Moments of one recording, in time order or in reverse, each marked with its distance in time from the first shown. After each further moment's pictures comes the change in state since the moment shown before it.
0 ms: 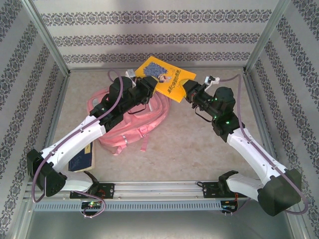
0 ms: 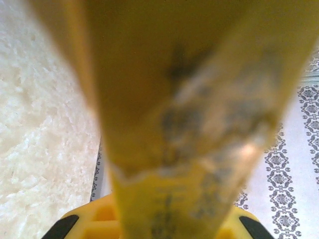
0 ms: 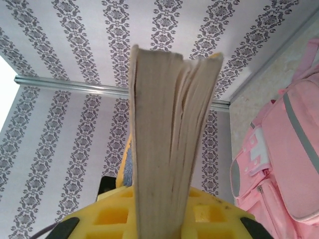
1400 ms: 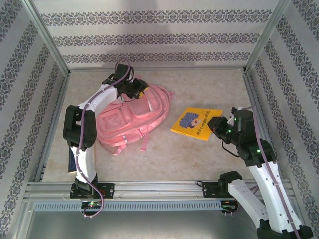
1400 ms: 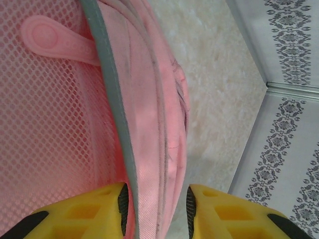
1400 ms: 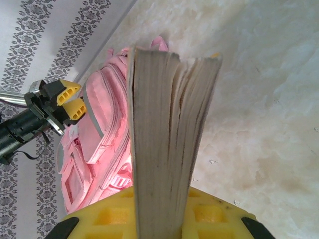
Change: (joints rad) left arm 0.386 0.634 0.333 -0.363 0.405 0.378; right arm -0.164 -0.438 0.009 -1.082 0.142 -0.496
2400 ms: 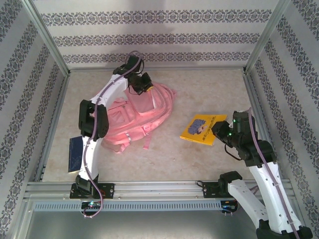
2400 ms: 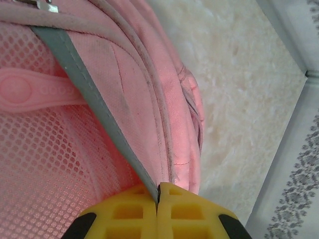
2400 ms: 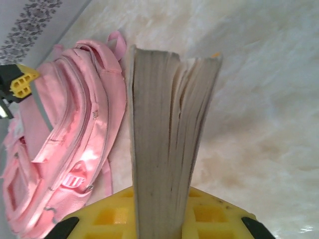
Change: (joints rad) left arm -0.073 0.289 0.522 -0.364 -0.066 0.120; right arm -0.013 -0.008 0.010 -0.142 0.138 -0.107
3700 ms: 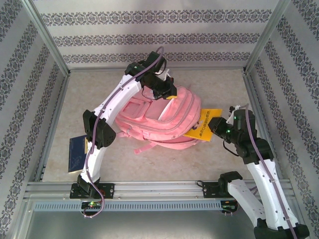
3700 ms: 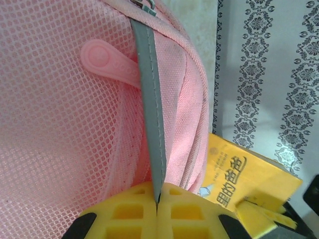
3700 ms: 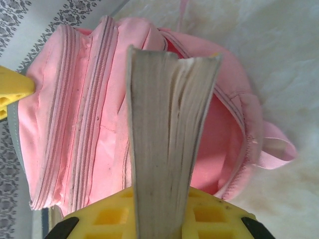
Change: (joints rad) left arm -0.221 -0.094 0.232 -0.354 0.260 0.212; right arm -0.053 0.023 -0.069 0.204 -0.176 -0.061
